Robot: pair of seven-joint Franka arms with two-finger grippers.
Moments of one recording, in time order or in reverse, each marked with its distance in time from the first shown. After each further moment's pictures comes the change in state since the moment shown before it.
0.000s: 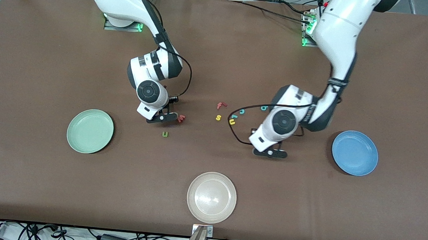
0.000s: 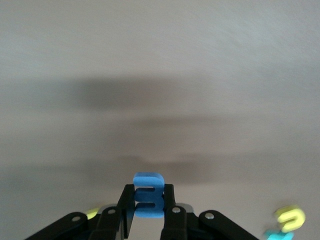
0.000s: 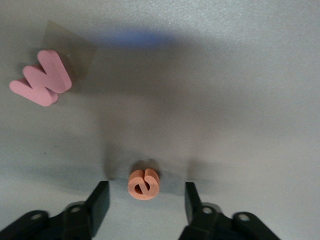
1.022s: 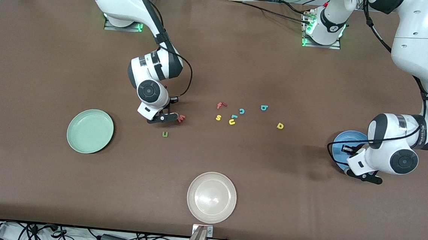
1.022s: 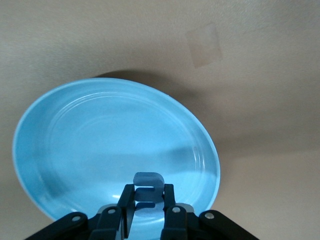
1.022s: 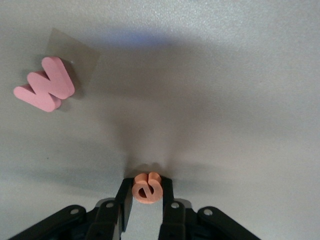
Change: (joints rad) left arm 0.442 0.037 0.010 -0.009 0.166 -0.065 0.527; right arm 0.000 0.003 0.000 0.001 0.000 0.015 0.000
